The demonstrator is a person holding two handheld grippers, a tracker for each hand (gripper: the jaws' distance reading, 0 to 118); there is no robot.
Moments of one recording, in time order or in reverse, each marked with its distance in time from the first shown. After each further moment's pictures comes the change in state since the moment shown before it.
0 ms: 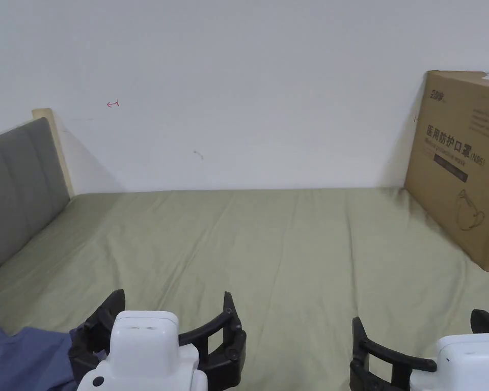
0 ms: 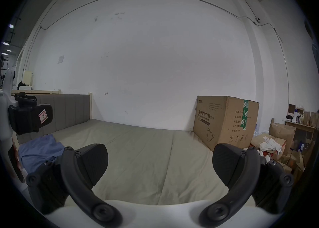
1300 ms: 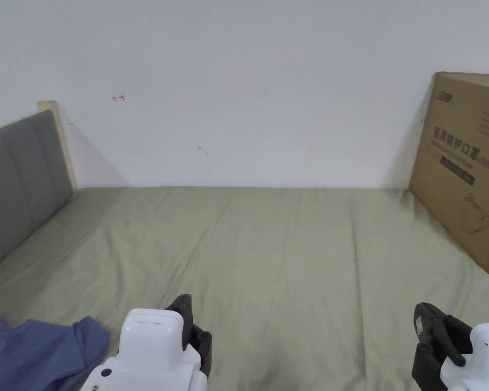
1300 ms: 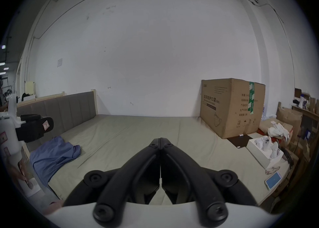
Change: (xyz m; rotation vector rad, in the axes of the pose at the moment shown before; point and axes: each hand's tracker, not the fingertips) left arm -0.021 -0.014 -0.010 -0.149 -0.047 0.023; right arm 0.017 0.006 -0.012 -0.117 0.075 -0.082
